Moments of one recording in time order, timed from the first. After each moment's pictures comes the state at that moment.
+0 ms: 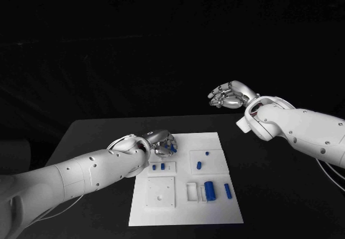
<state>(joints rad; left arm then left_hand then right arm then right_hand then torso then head) 1.16 -0.49 -0.12 1.11 -1.23 -0.29 0.05 1.16 -0.11 0.66 -0.20 0.12 0.96 0.11 0.25 0.51 0.92 0.00 1.06 0.38 1.21 -0.10 1.48 0.43 0.09 0.97 -0.14 1.00 1.31 1.30 -0.75 0.02 1.23 -0.91 -0.37 0.13 1.07 -0.16 0.62 -0.28 0.53 0.86 0.18 0.33 0.38 1.07 0.11 0.37 0.25 0.88 0.06 0.88 0.57 0.26 0.87 0.17 0.43 1.26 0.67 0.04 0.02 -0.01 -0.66</state>
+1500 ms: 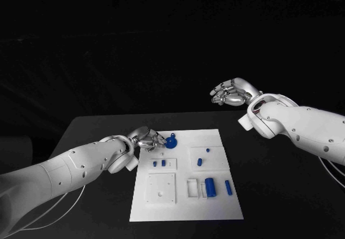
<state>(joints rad) 1.14 -0.55 -0.12 1.01 -0.66 -0.10 0.22 1.14 -0.07 0.63 -0.22 0.10 0.96 0.11 0.26 0.50 0.91 -0.01 1.19 0.44 1.18 -0.11 1.49 0.45 0.09 0.95 -0.14 1.01 1.31 1.30 -0.75 0.02 1.23 -0.90 -0.37 0.13 1.07 -0.15 0.62 -0.28 0.53 0.86 0.18 0.33 0.38 1.07 0.11 0.37 0.25 0.88 0.06 0.88 0.57 0.26 0.87 0.17 0.43 1.26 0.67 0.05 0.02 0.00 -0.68</state>
